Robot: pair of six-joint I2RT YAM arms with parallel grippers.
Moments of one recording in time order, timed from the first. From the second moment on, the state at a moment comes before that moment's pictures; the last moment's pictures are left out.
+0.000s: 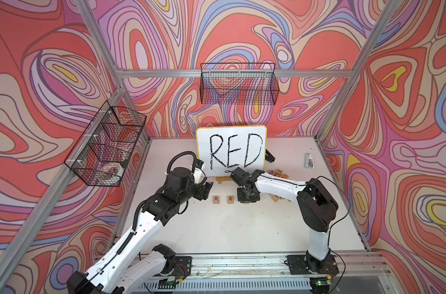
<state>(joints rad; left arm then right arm) -0.49 0.94 0.88 -0.51 0.03 -0.07 0.76 1.93 1.36 -0.86 0.11 0.72</state>
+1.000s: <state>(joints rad) -0.49 0.93 0.88 -0.51 0.03 -0.07 0.74 1.95 1.38 -0.83 0.12 0.71</state>
